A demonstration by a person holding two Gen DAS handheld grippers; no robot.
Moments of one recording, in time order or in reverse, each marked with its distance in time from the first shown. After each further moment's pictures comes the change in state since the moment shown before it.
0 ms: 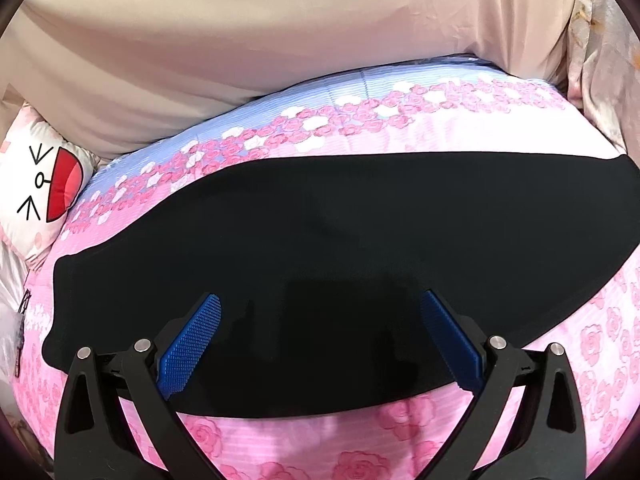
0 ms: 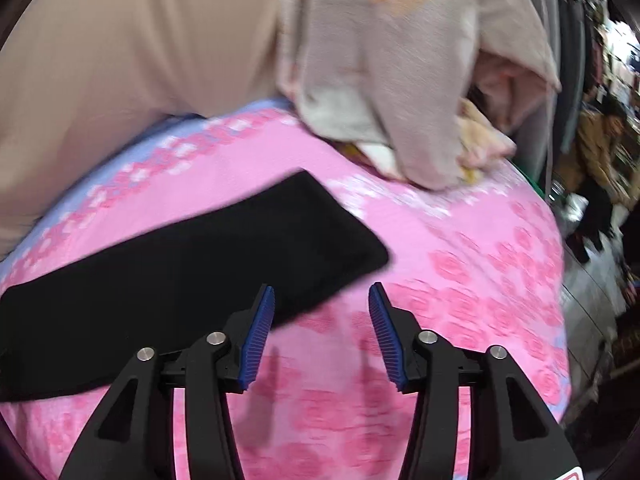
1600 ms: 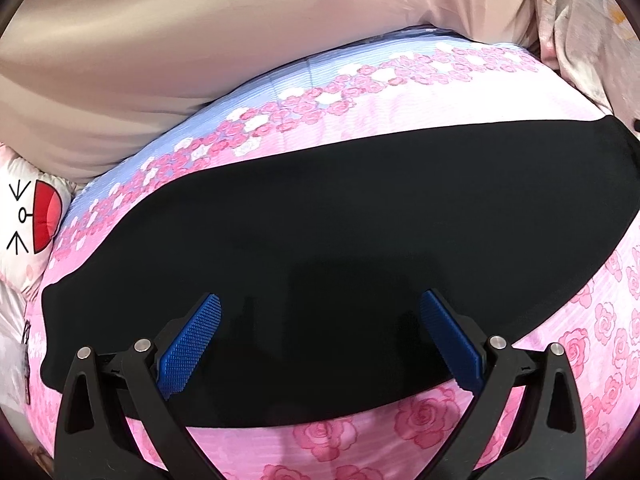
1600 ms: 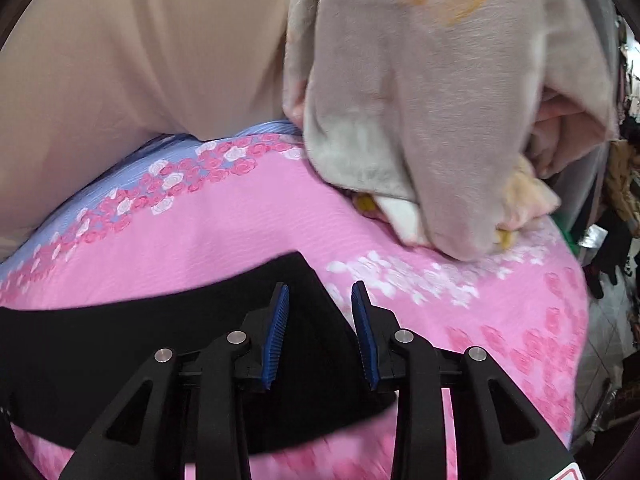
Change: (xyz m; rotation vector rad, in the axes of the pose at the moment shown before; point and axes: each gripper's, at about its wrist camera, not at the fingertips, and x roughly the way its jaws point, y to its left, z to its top) left arm 0.014 -0.061 0.010 0.117 0.046 -0.023; right arm 0.034 -0.006 0.058 -0.069 -0.057 0.066
